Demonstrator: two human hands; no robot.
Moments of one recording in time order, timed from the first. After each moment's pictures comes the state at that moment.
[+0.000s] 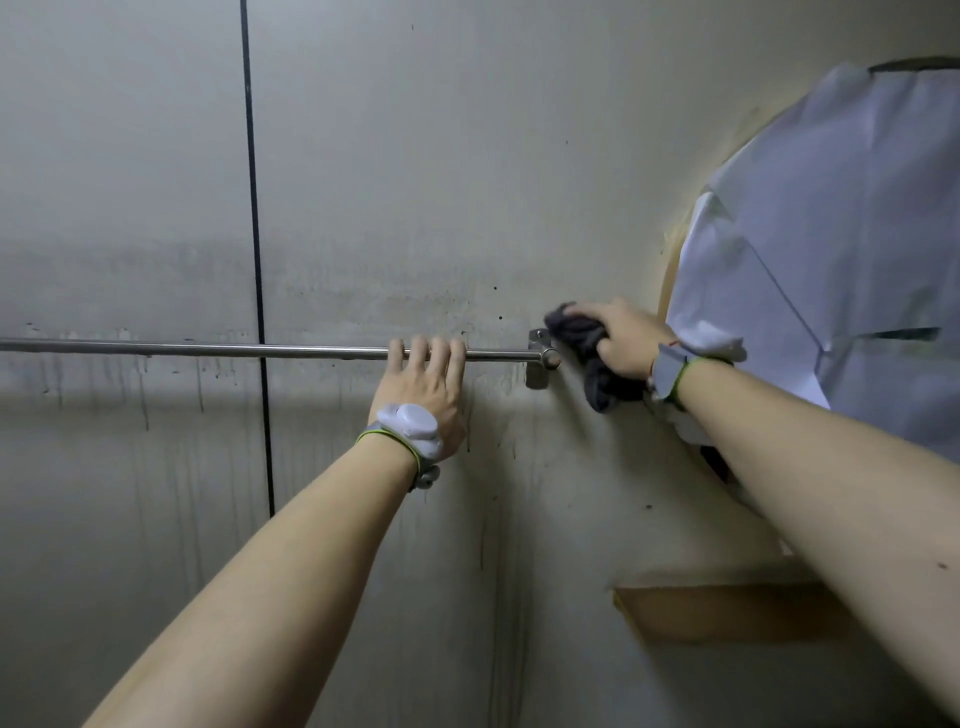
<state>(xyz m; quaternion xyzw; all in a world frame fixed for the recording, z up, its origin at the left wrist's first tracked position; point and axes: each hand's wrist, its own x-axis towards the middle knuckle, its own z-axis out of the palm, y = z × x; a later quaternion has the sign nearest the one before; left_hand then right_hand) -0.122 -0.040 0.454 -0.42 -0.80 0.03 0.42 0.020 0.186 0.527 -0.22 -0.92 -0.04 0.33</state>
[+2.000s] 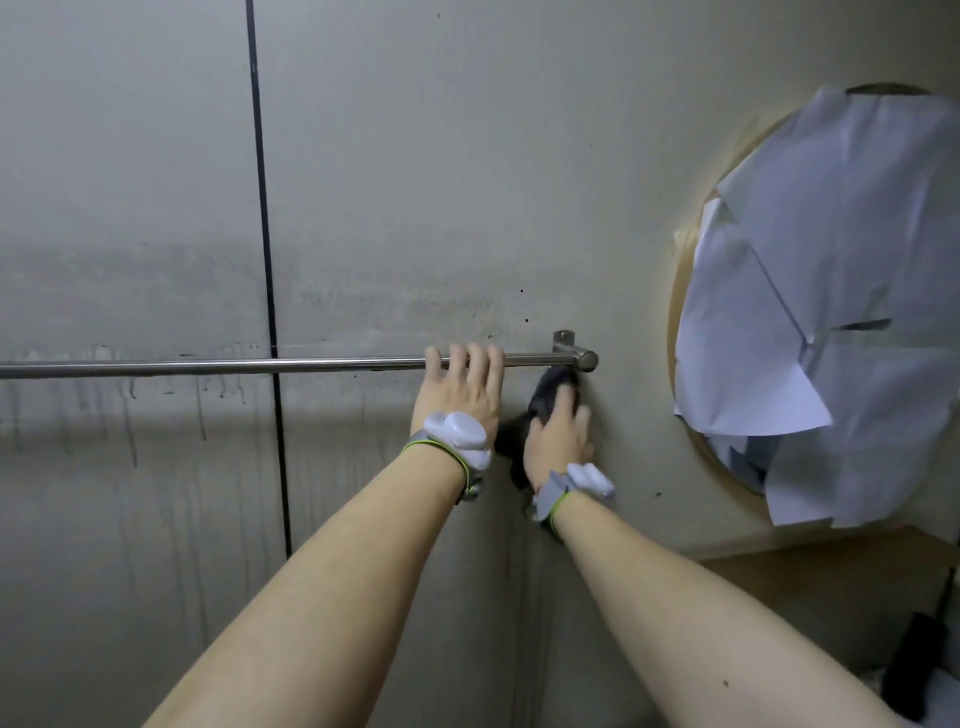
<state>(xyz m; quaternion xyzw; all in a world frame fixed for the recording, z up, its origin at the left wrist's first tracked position) -0.141 -0.046 0.456 -0.50 -0.77 0.00 0.41 -0.083 0.068 0.393 -0.44 -0.71 0.18 0.52</state>
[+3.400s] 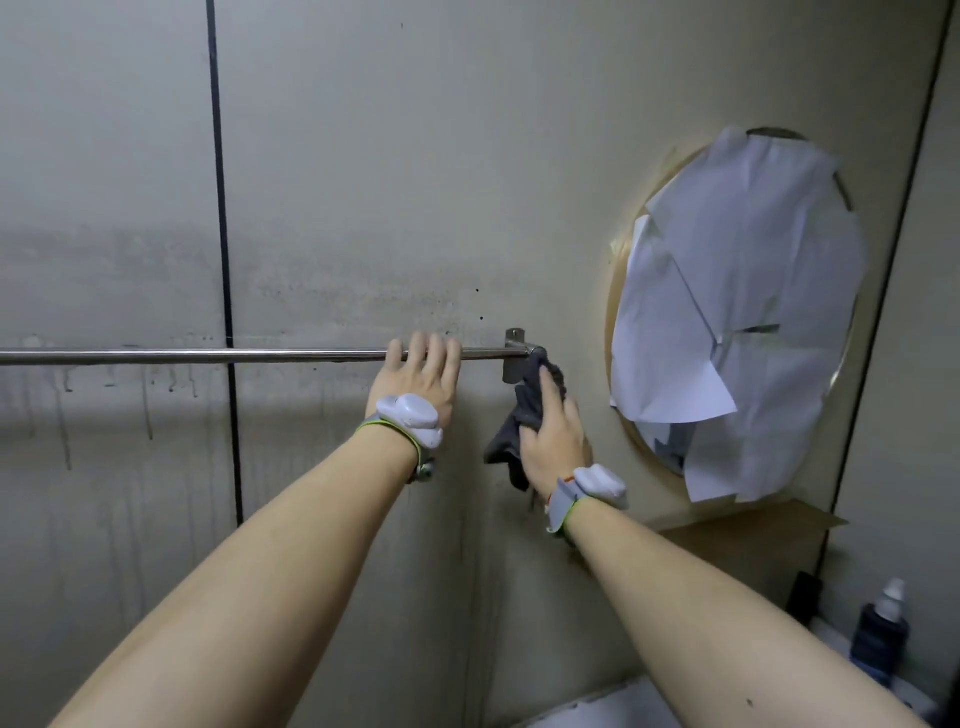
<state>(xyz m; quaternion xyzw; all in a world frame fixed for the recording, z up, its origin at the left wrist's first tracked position) -0.146 -0.062 0.462 -0.53 -0.74 0.02 0.41 -0.012 0.050 0.396 -0.40 -0.76 0.09 0.51</state>
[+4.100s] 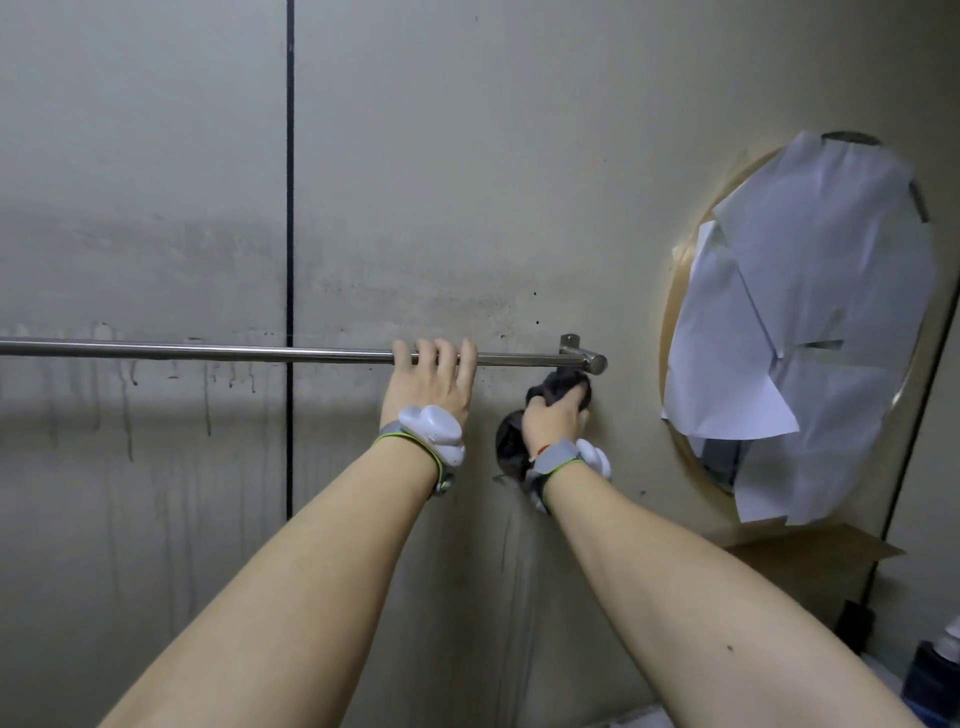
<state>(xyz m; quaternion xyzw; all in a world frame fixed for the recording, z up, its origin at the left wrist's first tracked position) -0.180 -0.083 0.458 -0.48 -0.77 0.02 0.41 -0.096 0.051 0.423 -0.48 -0.58 0.37 0.55</state>
